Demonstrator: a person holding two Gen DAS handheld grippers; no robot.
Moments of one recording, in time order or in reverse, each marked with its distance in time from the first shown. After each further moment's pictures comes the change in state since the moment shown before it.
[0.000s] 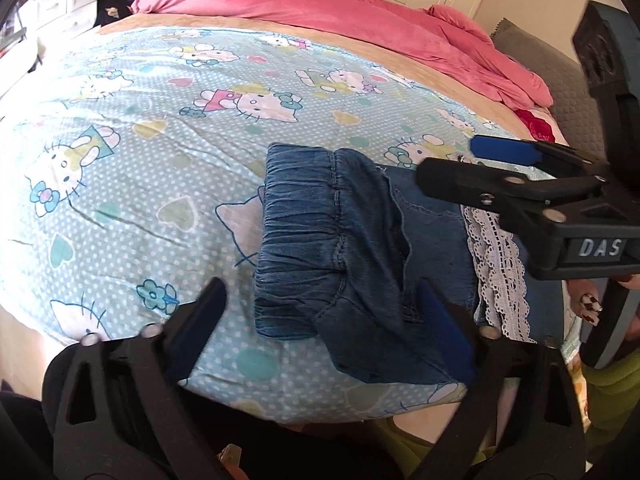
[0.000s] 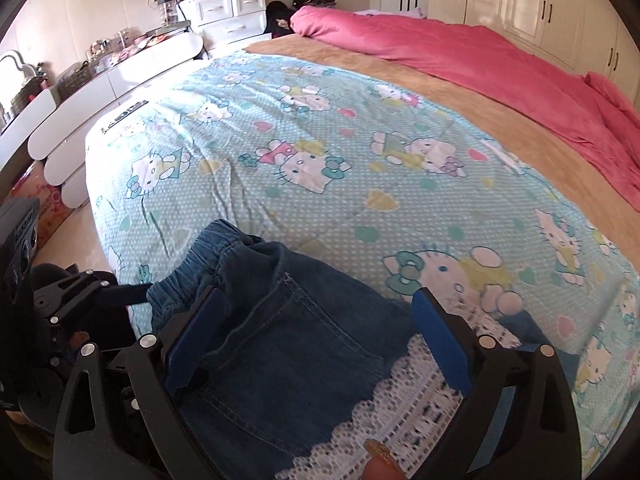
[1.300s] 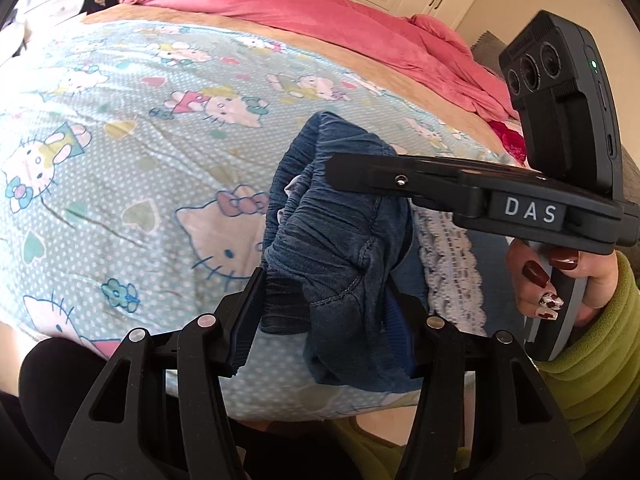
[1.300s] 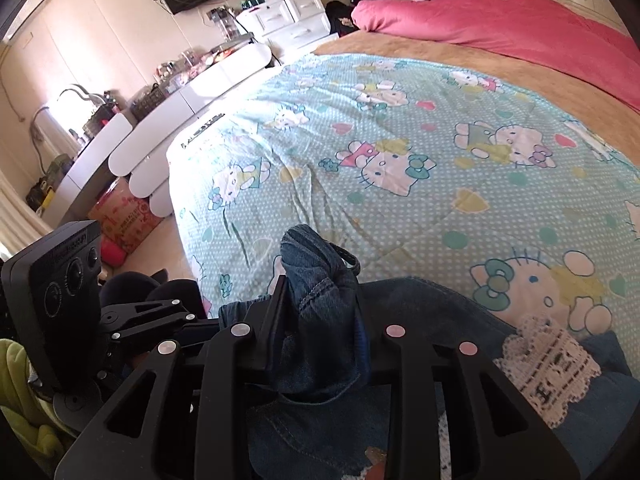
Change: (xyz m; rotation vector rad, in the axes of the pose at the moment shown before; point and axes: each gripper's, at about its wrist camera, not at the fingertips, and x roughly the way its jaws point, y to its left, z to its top) left arm -0.014 -0.018 0.008 -0.025 -0.009 -0.121; right arm 0.000 -0.015 0.007 0.041 -0.009 0.387
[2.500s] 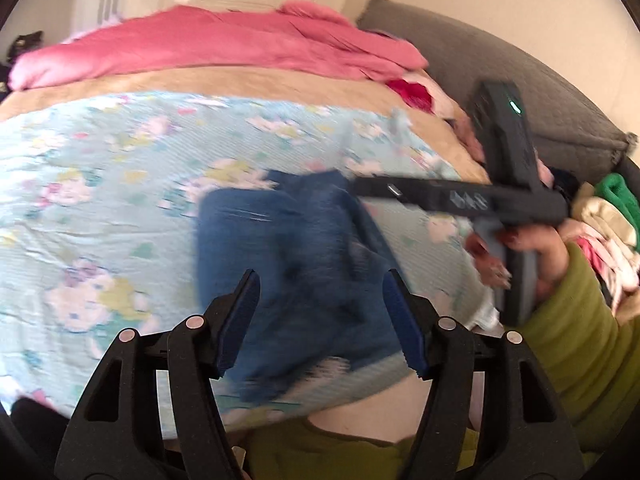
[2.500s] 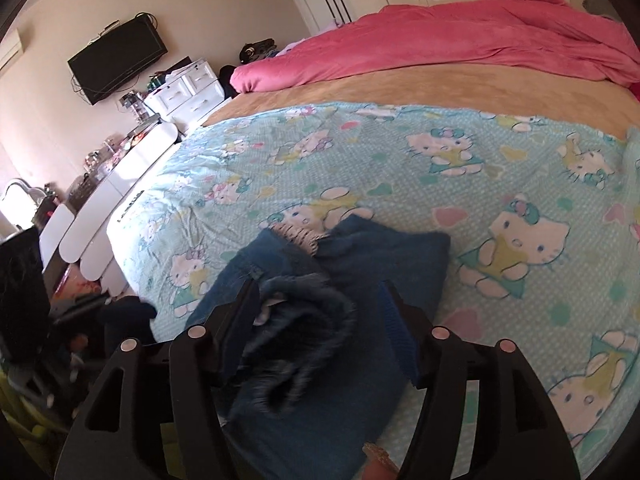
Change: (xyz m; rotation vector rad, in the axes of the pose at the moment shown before) left arm 0.006 -0.127 -0.001 0.304 -0.001 -0.168; right arm -0.150 -0.103 -0.117 0.277 -0.201 -0.225
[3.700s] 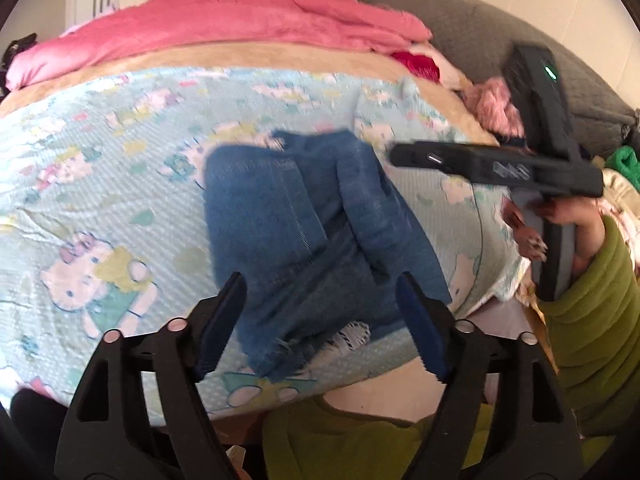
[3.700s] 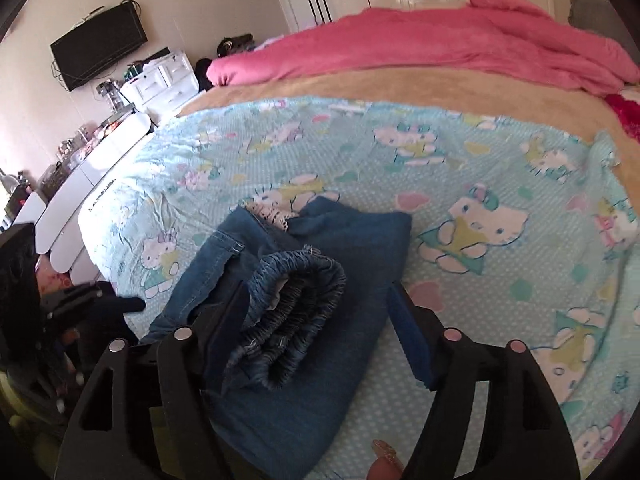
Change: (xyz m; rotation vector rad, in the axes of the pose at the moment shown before) left arm 0.013 -0.003 -0.021 0.044 0.074 0.026; right arm -0.026 0.002 -0.016 -0.035 -0.014 -0.143
